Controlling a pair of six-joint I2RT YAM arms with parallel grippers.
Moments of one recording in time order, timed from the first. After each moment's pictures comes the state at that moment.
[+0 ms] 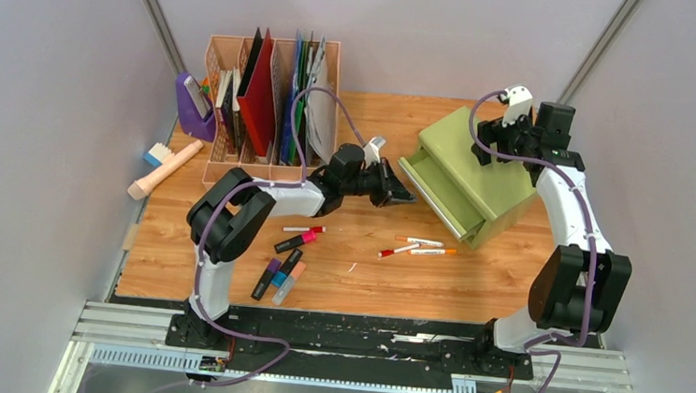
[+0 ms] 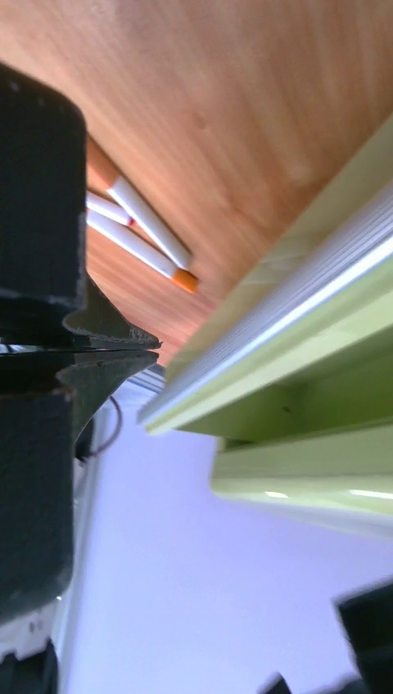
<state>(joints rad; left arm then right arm) -0.71 1.99 1.16 0.57 0.51 -1.19 -0.11 1.55 1.32 -0.37 -0.43 -0.38</state>
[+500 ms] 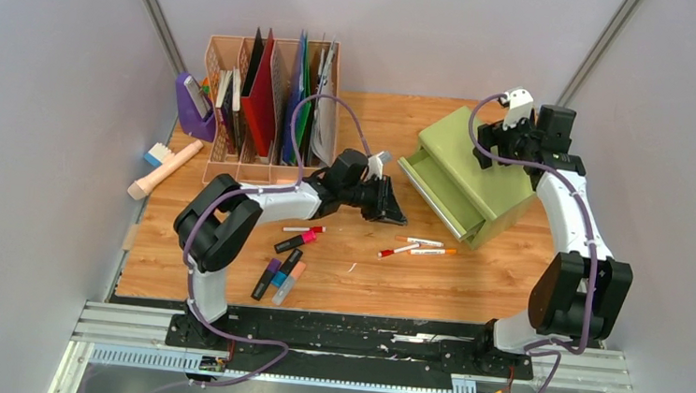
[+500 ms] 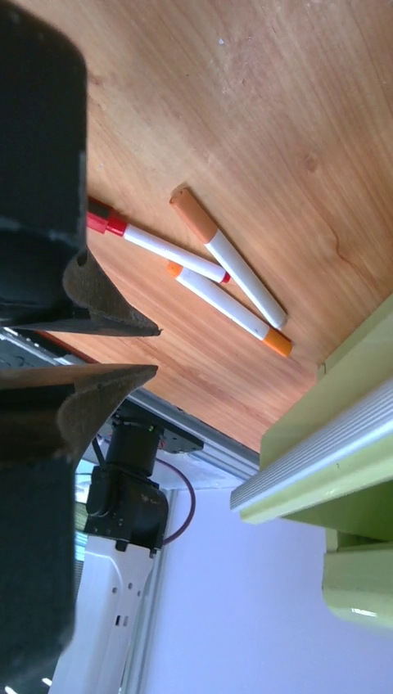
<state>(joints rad) -0.75 1.88 1.12 0.23 0.58 -0.89 -0.10 1.51 1.29 -0.37 -0.40 -0.38</state>
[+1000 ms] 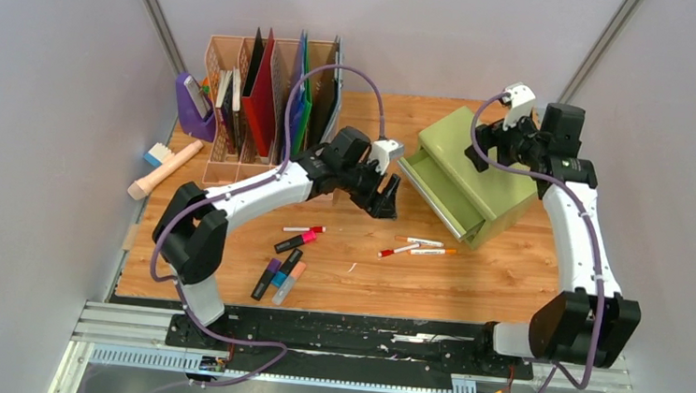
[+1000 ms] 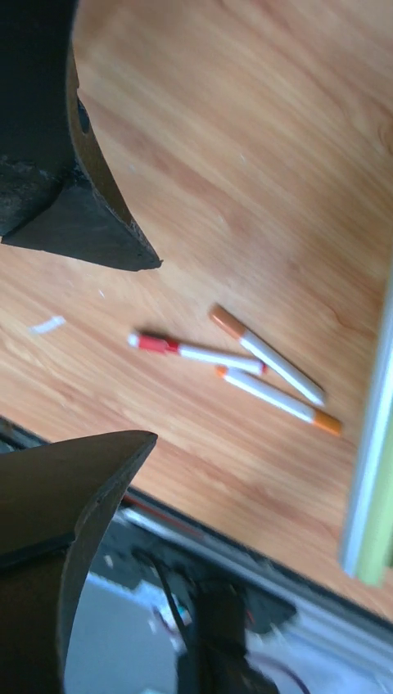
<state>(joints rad) -0.75 1.76 1.35 -0.30 0.48 -0.24 -0.08 1.39 1.33 -0.50 -0.50 -0.36</state>
